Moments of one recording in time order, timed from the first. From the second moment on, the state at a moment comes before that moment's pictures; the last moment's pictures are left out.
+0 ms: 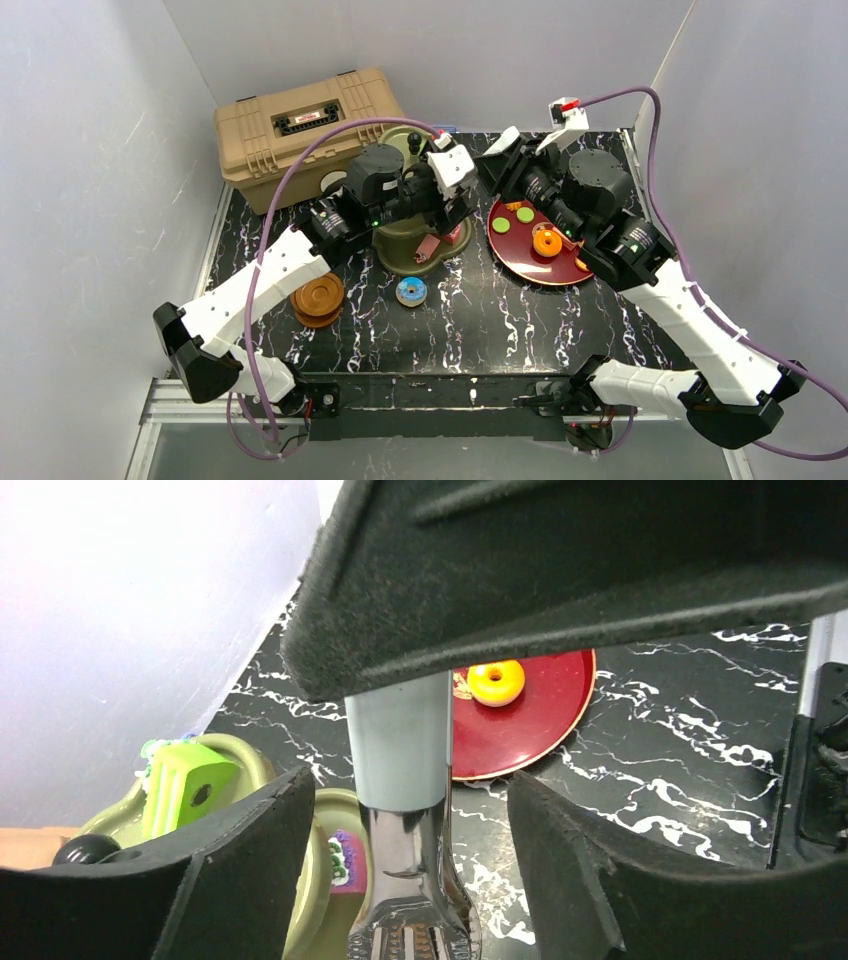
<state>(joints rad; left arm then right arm) -0.86 1.37 1.49 -0.32 0.22 0.30 0.80 1.08 1.41 -0.35 0.15 0.51</state>
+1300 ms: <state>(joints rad) -0.89 1.36 1.47 -0.33 0.13 0.42 0.80 1.12 1.36 -0.38 0.23 0.62</state>
